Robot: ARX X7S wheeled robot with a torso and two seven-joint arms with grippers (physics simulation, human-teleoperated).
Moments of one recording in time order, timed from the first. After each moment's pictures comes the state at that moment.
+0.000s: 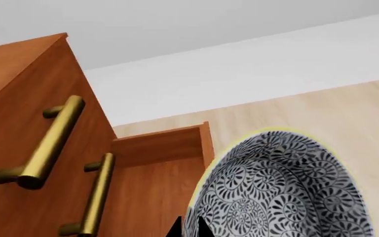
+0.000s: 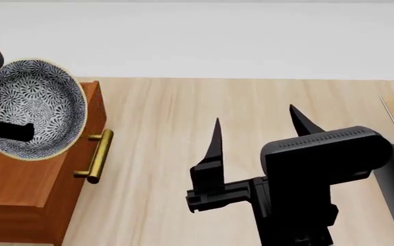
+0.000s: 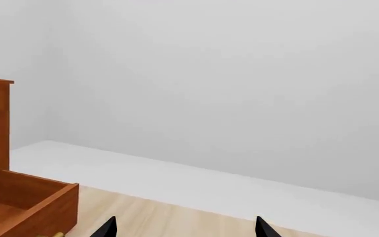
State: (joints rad) left arm -1.17 -0.66 0.37 0.15 -1.49 -1.30 -0.89; right arm 0.46 0.33 -0.16 -0.70 0.42 0.87 0.23
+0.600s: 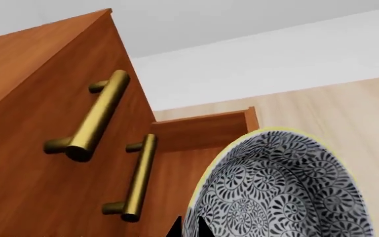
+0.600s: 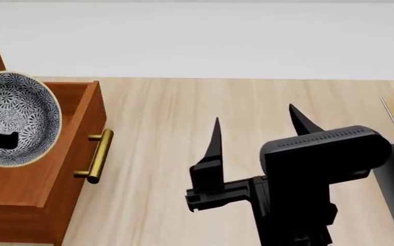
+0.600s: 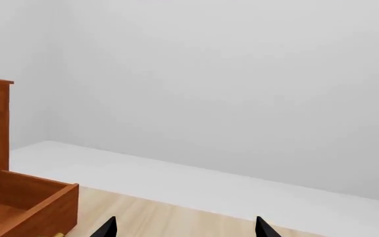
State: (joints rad) left arm -1.10 -0.72 0.42 0.14 -1.33 -1.22 -0.84; right arm 0.47 0.34 -0.17 -0.69 0.43 0.86 0.24
